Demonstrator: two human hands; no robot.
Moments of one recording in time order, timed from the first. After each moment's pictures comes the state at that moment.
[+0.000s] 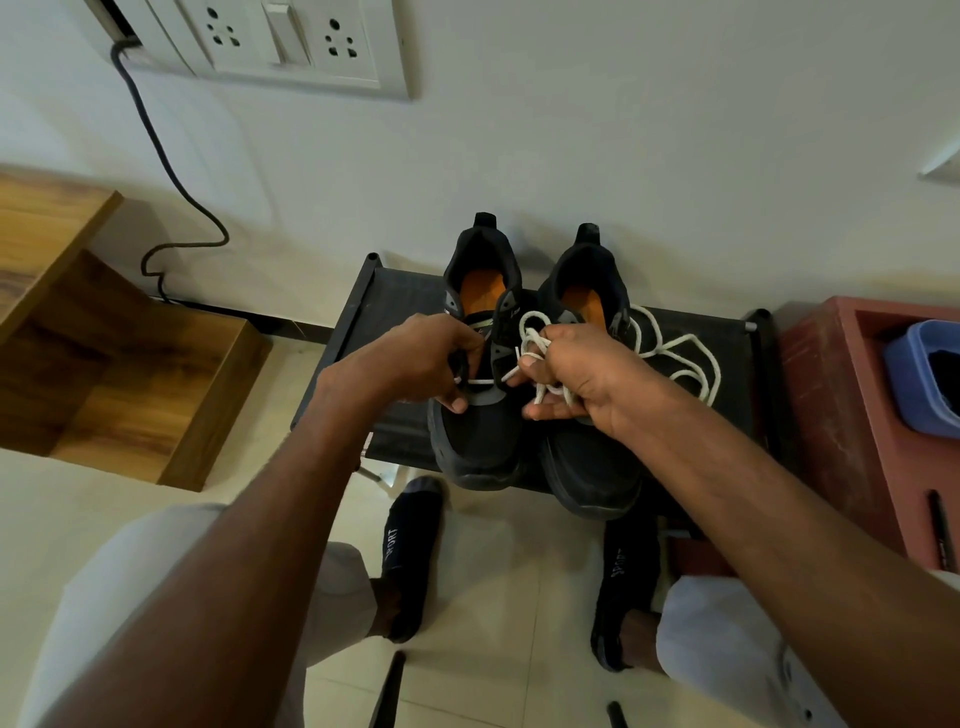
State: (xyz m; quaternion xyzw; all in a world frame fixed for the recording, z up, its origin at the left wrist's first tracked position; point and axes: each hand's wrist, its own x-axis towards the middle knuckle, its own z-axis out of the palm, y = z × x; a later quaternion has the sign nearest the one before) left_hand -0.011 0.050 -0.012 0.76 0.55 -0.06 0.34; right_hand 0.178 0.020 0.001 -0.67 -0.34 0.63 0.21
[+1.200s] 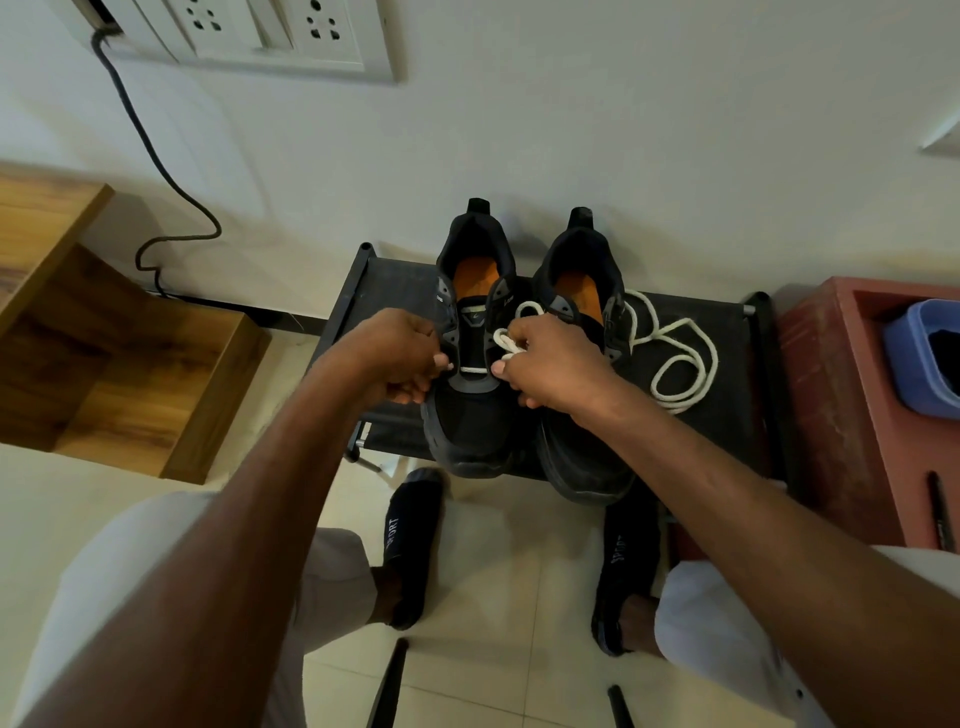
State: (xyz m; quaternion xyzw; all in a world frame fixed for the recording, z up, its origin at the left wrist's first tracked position) left_hand -0.015 0.034 0.002 0.50 0.71 0.03 0.50; right_hand 0.172 0.015 -0.018 -0.66 -0.63 0.40 0.10
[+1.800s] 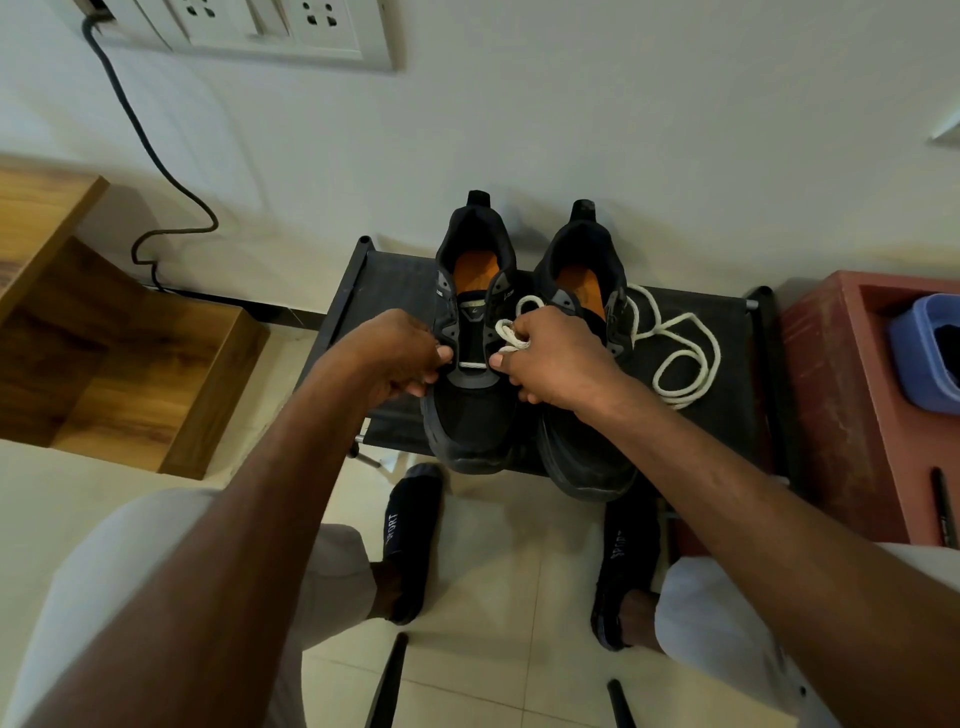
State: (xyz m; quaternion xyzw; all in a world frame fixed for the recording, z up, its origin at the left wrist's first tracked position) left_hand -0.006 0.033 -0.003 0.46 0.72 0.03 0.51; right_hand 0.170 0.017 -0.020 -0.66 -0.64 0.38 0.09
